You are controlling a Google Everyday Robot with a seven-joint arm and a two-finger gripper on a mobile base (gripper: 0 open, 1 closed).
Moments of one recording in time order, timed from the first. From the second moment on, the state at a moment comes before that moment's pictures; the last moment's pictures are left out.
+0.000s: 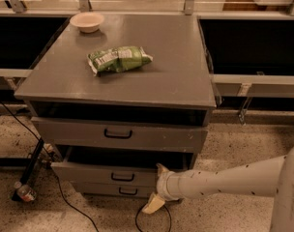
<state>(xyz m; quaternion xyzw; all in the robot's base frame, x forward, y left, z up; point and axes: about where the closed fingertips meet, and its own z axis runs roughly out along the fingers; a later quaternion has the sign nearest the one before) 0.488 -0.022 0.420 -0.55 0.76 0.13 0.32</state>
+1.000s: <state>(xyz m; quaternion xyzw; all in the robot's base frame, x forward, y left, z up) 0.465 -0.038 0.430 -0.58 0.73 0.16 0.31</state>
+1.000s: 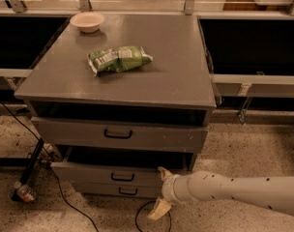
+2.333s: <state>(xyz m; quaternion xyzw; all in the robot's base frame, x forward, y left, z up) 0.495 -0.038 0.423 -0.57 0.76 0.08 0.30</state>
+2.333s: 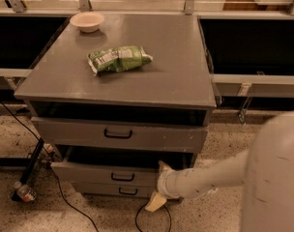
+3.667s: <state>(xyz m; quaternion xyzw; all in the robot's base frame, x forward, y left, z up) 0.472 -0.031 0.420 -0.62 0.73 0.08 0.28</state>
